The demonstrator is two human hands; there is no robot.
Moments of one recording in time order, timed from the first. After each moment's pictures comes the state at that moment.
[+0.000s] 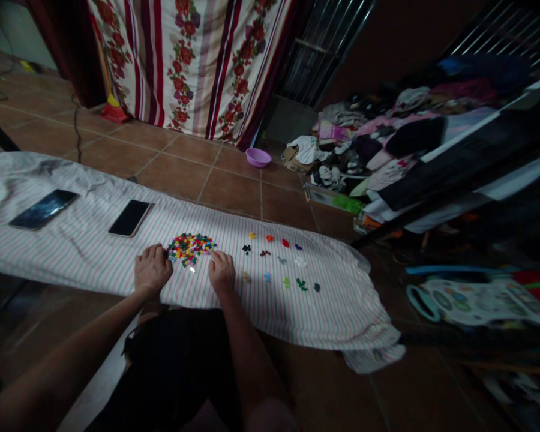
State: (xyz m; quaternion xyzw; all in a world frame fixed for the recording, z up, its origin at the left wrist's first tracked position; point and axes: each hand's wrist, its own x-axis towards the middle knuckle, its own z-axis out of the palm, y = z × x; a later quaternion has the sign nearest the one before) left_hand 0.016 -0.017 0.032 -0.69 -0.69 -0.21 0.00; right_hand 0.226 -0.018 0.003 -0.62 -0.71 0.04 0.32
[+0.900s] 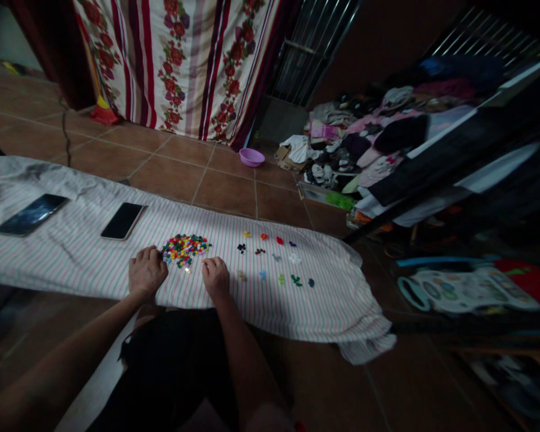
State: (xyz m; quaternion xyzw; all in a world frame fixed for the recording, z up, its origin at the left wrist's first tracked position) left_hand 0.016 -0.017 0.033 -0.69 -0.69 -0.20 0.02; right_hand 0.225 -0.031 -0.005 -0.61 -0.73 0.04 0.33
